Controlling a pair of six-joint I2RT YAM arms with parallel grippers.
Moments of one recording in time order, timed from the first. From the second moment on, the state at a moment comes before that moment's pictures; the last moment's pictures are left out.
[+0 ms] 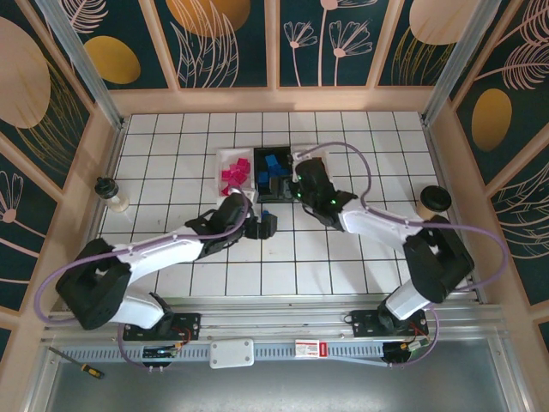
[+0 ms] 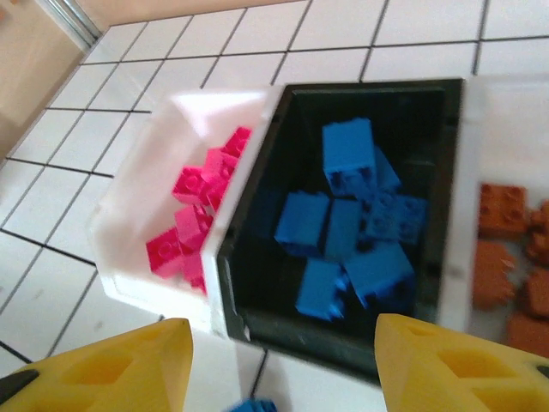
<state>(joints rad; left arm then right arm) -0.79 1.44 0.73 -0.06 -0.09 -0.56 0.72 1.52 0.92 0.08 0.09 0.43</state>
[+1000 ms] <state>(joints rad) -0.83 1.86 0.94 -0.02 -0.27 -0.41 0.68 1.14 0.62 0.07 0.17 0.49</state>
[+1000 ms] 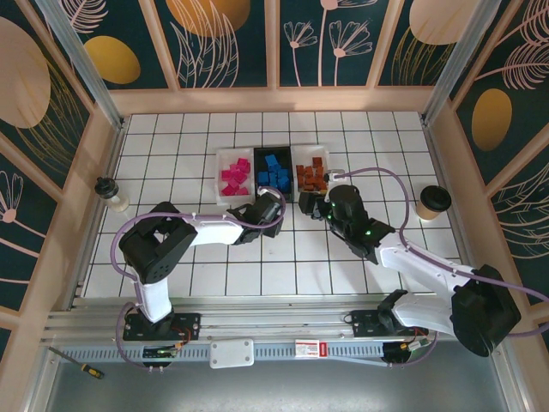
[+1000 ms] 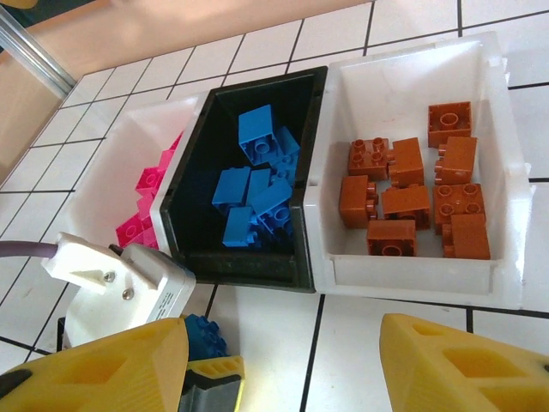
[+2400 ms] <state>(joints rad) -0.63 1.96 1.46 -0.15 -0.11 -0.47 0.65 1.04 0.55 0.06 0.19 0.52</state>
